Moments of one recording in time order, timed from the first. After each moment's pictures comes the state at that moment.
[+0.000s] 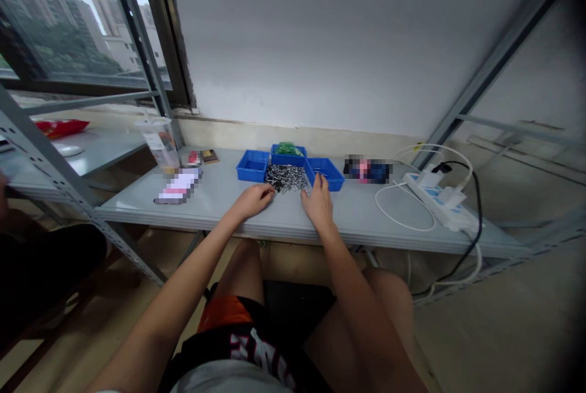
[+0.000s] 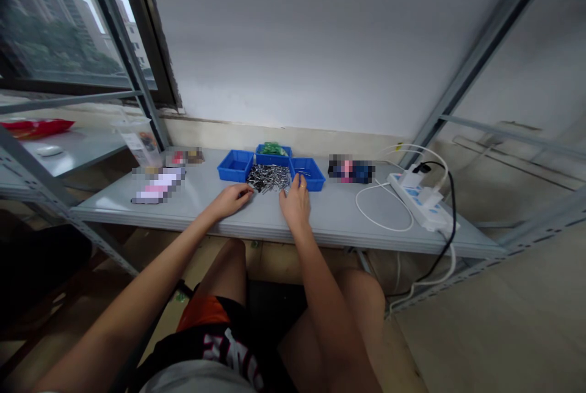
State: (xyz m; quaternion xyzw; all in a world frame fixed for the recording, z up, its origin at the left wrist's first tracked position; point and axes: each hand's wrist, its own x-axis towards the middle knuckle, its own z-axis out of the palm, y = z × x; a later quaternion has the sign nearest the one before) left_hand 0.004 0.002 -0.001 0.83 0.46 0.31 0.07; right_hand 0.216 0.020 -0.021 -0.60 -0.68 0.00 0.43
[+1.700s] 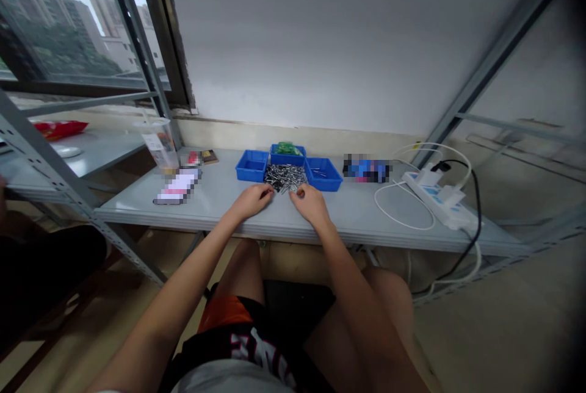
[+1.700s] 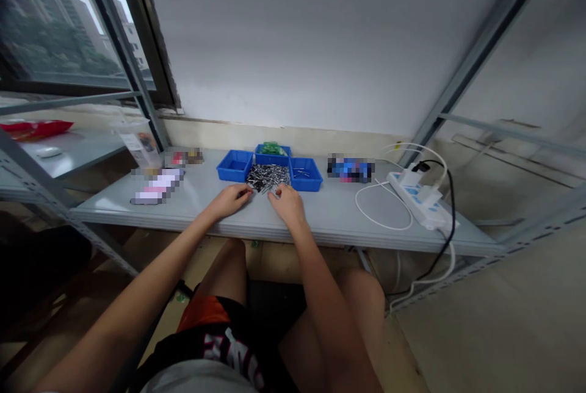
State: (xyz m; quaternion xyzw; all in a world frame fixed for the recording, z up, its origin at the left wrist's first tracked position) left_hand 0.004 0.001 0.001 0.83 0.46 0.30 0.07; right_hand 0.208 0.013 -0.008 -0.57 -0.75 0.01 0.33
